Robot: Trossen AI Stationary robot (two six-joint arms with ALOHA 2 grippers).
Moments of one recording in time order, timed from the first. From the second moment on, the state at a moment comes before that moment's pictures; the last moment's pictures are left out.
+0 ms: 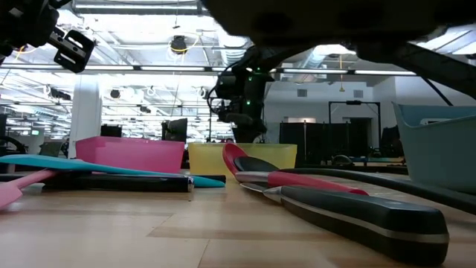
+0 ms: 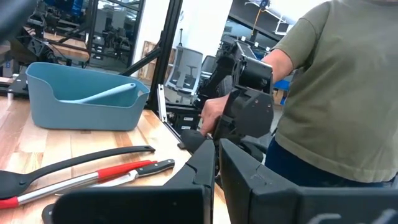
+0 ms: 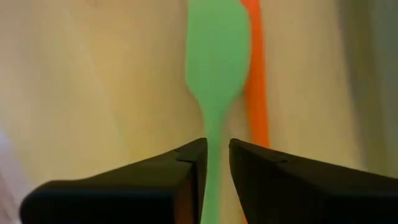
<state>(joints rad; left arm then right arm) -0.42 0.35 0.01 0.43 0.10 -0.29 -0.49 2.51 2.33 -1.19 -0.01 -0.21</state>
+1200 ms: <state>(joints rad) -0.42 0.35 0.01 0.44 0.10 -0.29 0.05 2.09 2.33 -1.57 0.19 0.37</state>
